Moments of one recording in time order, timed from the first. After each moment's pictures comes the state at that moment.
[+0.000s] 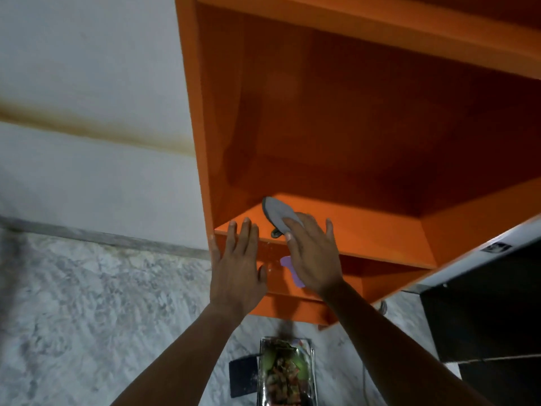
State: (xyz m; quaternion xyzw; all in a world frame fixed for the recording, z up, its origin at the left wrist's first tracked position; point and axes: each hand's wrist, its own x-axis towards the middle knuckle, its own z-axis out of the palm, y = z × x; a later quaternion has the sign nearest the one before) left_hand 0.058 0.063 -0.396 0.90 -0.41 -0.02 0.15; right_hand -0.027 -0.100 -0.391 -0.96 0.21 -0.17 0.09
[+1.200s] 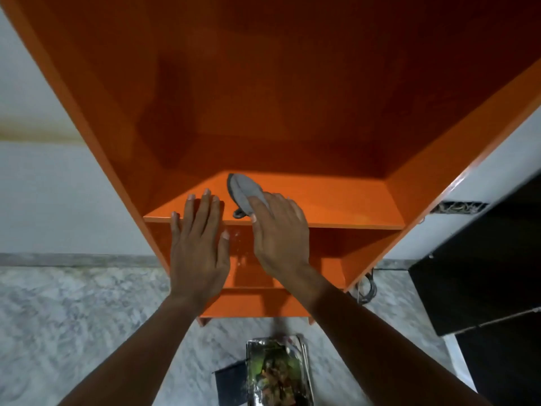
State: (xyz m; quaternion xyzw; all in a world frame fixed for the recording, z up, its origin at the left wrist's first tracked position) left_hand 0.048 0.015 -0.440 0.83 -0.44 0.13 0.30; right_hand -0.047 -0.119 -0.422 -0.93 0.24 -0.28 0.02
